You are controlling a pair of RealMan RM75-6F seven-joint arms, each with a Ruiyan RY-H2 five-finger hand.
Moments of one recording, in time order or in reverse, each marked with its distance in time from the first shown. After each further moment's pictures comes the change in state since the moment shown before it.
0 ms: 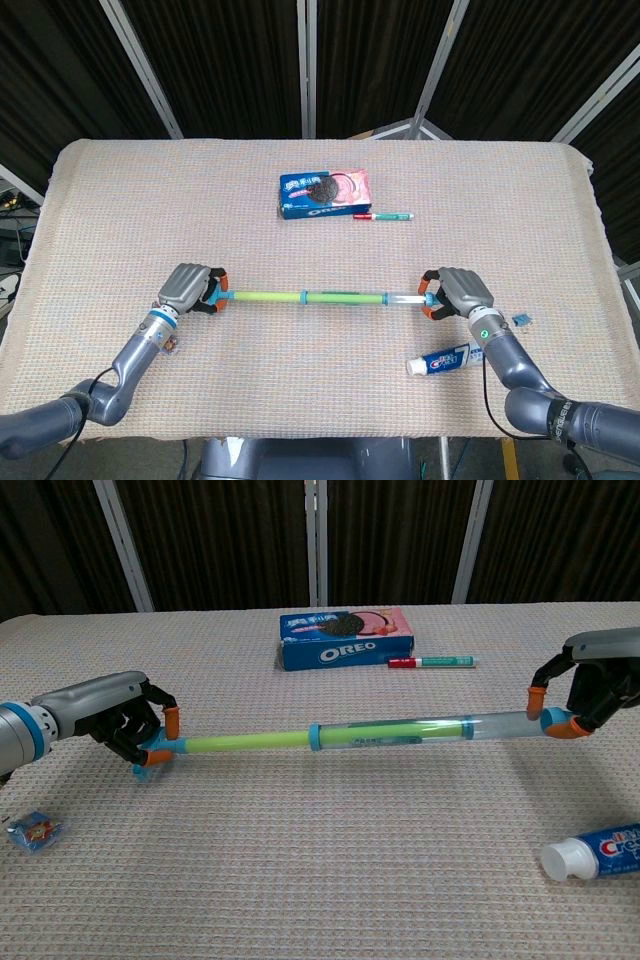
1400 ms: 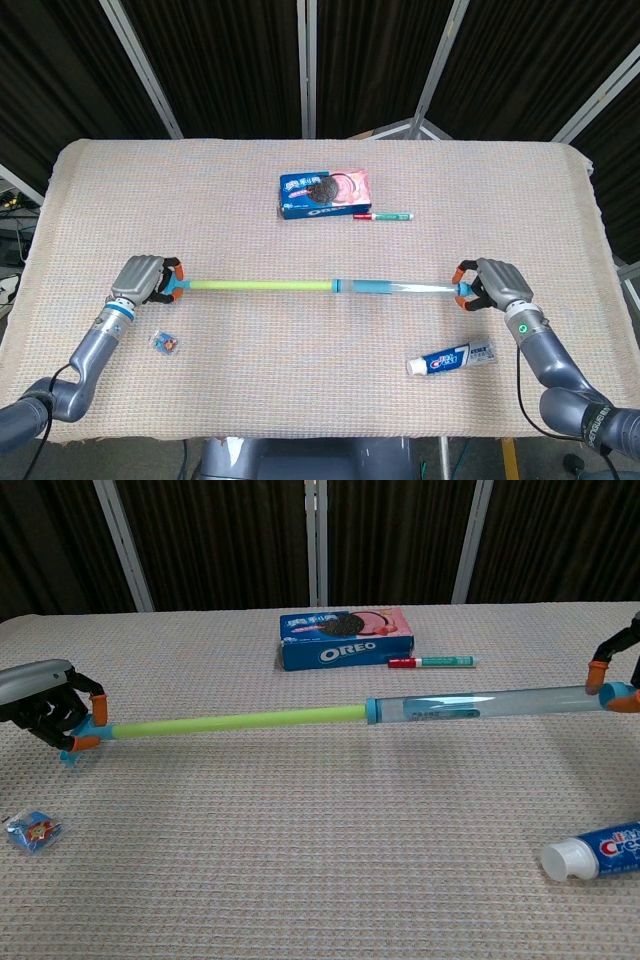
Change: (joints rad) left arm 0.051 0.074 0.023 0.116 0.026 -0.005 -0.114; right arm -0.081 0.090 0.025 0.053 -0.098 -0.043 0.135
